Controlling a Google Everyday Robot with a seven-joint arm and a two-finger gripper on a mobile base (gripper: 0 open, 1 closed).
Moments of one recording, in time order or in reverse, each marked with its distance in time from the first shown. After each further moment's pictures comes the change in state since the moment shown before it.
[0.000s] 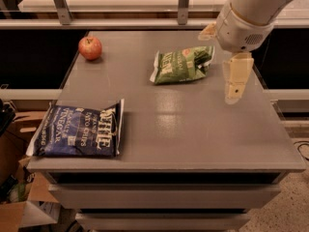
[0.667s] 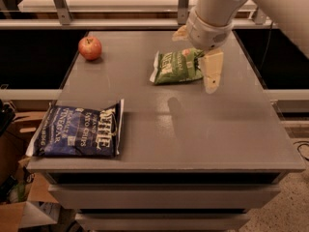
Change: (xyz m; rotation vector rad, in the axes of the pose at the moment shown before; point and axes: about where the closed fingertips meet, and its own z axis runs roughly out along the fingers) arm -0.022 -0.058 0.050 -0.011 0.028 -0.221
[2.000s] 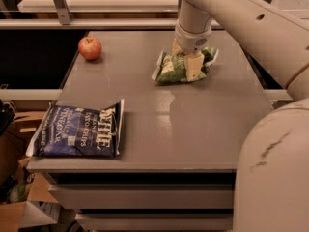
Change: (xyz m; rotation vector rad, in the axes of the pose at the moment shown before) arm 0.033 -0.059 0.074 -0.057 0.097 0.004
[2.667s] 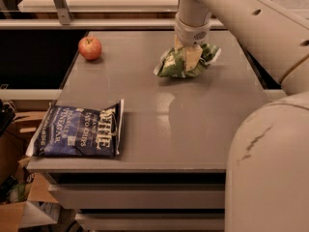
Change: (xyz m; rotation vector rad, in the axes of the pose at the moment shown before) arm 0.004 -0.014 -0.010 0.018 0.013 0.012
